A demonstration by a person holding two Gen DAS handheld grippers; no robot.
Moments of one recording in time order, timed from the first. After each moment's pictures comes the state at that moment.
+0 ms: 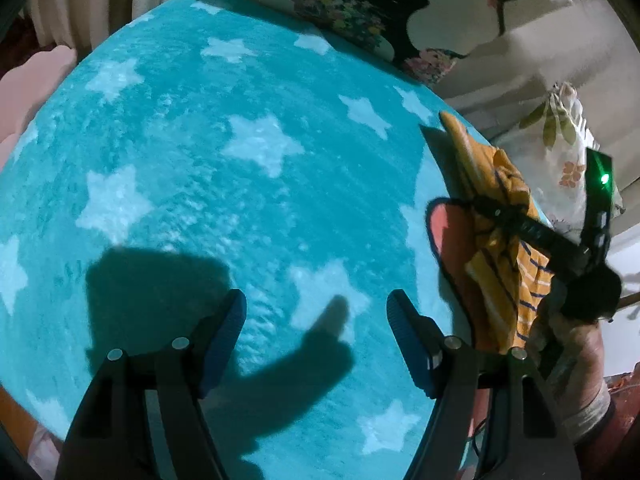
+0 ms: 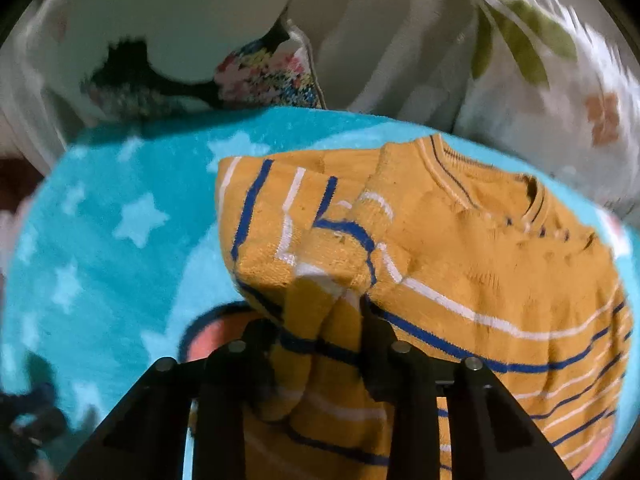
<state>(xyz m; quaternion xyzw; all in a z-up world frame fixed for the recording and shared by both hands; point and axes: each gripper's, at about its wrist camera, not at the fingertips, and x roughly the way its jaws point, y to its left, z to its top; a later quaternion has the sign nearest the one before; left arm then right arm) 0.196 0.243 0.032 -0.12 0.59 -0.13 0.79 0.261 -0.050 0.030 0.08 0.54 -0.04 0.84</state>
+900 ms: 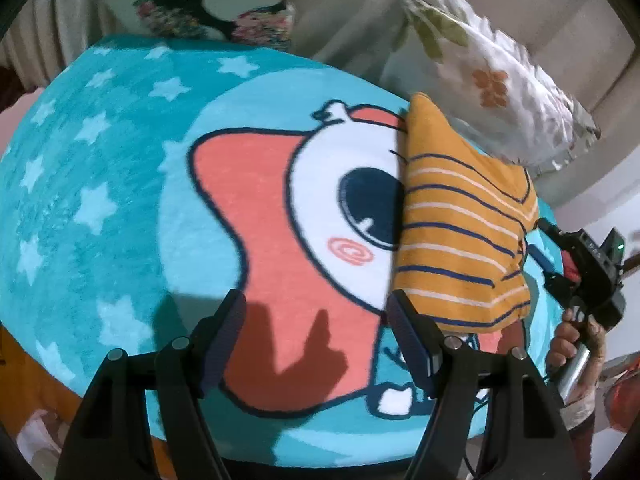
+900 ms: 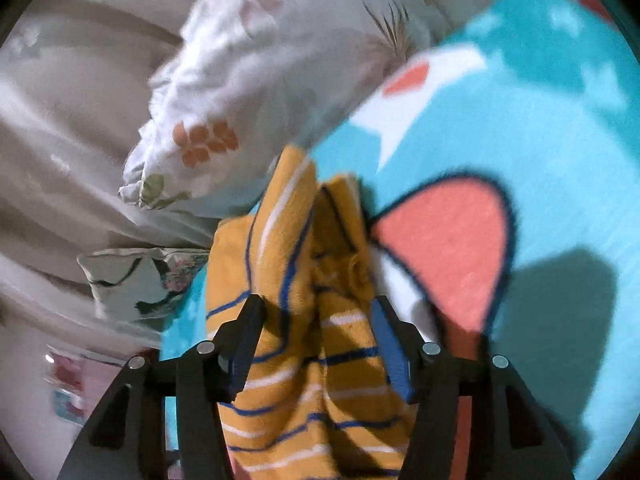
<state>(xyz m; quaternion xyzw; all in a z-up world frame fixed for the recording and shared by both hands) 0.101 0.023 0.088 -0.06 0.57 -0.14 0.81 0.059 -0.415 0.041 0.45 0.40 -0.03 0.80</state>
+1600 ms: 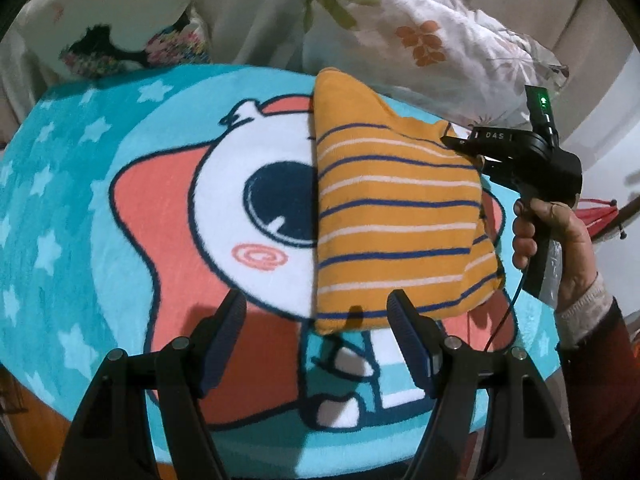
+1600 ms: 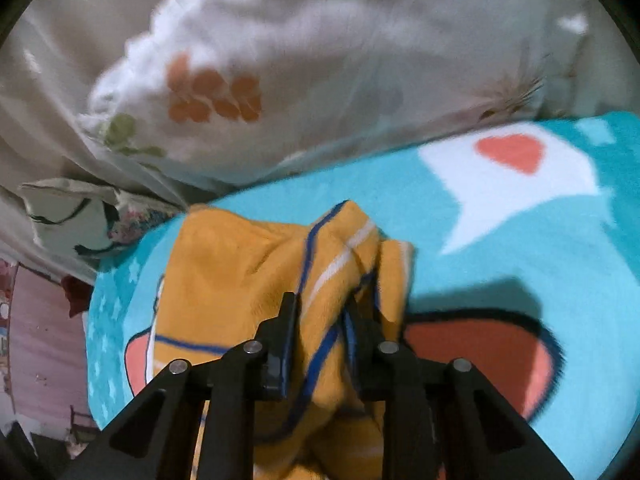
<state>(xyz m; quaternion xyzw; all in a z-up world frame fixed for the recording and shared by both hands) 0.092 -0.056 0.090 0.00 0.57 -0.18 0.80 0.180 -0.411 0.030 0.29 0.50 0.00 0.81</state>
